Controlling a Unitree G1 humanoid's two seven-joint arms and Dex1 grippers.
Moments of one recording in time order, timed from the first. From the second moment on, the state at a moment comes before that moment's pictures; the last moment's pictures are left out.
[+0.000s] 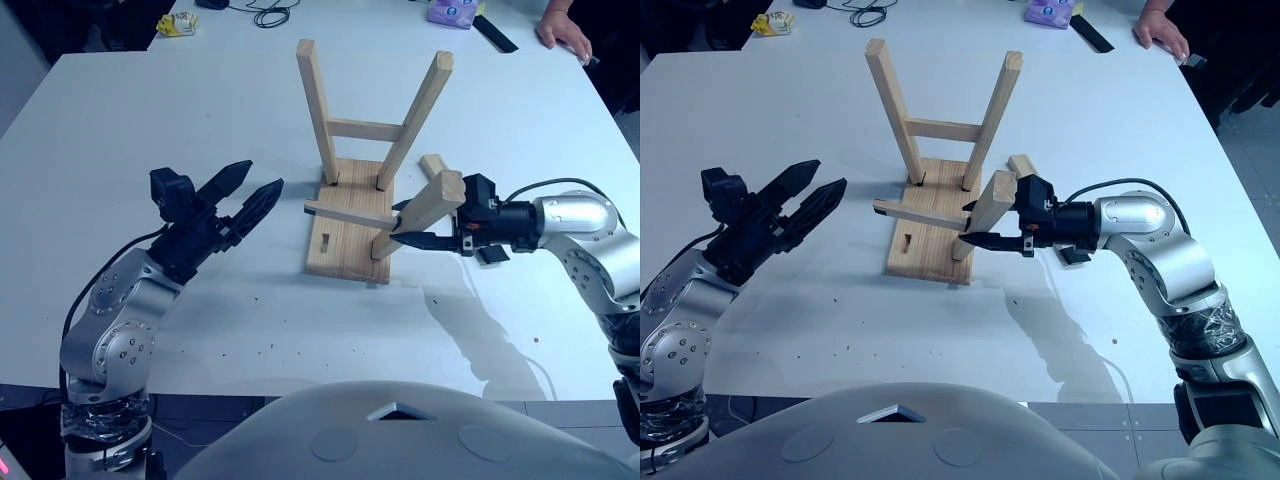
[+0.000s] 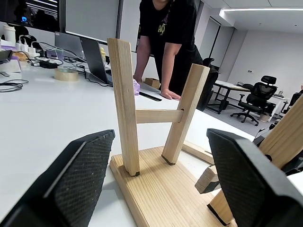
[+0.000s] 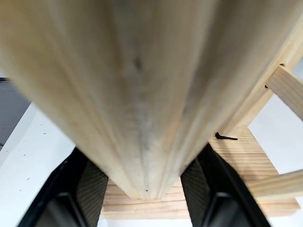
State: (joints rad) left arm 0.20 0.45 0.26 -0.57 -0.84 0.46 -0.57; right arm -0.21 -0.79 0.21 -0.26 0.57 0.33 1.09
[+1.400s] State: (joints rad) left arm 0.31 0.15 0.33 -0.50 -0.69 0.30 -0.22; right arm -0.32 -0.60 0.07 -0.04 0.09 0.68 0.57
